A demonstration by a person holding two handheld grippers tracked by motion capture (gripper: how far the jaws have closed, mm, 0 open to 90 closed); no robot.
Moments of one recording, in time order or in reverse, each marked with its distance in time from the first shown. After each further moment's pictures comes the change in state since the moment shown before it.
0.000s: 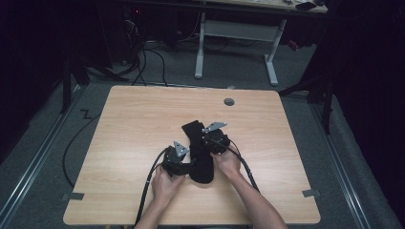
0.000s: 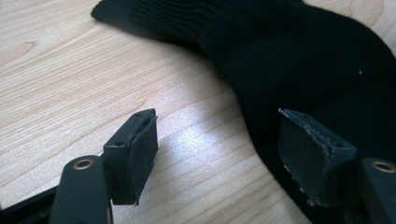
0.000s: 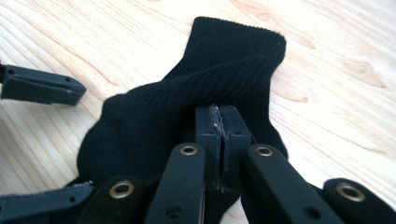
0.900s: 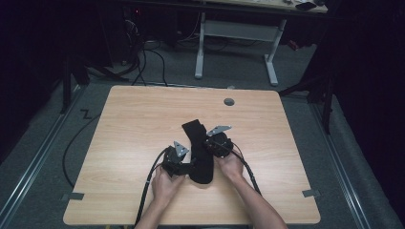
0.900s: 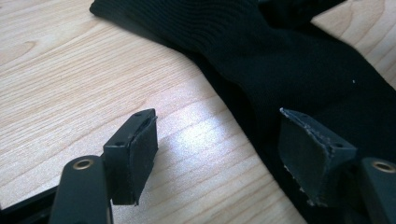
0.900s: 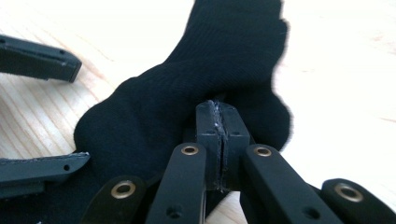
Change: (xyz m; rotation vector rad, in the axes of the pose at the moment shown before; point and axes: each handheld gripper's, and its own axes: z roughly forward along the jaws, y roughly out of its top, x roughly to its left) left arm 0.000 0.000 0.000 -0.001 0.003 -0.002; right arm -0.007 -0.017 0.000 0.019 0.038 0.039
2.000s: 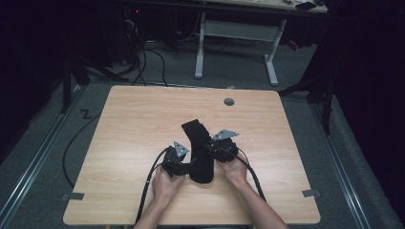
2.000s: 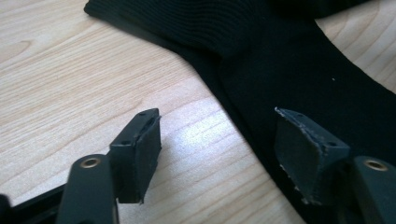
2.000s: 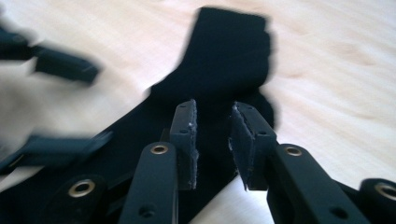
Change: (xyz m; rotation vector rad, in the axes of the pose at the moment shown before) left arm 0.000 0.000 -0.001 0.004 -0.022 -0.008; right arm 0.006 -0.016 -0.021 -0.098 -0.017 -0.013
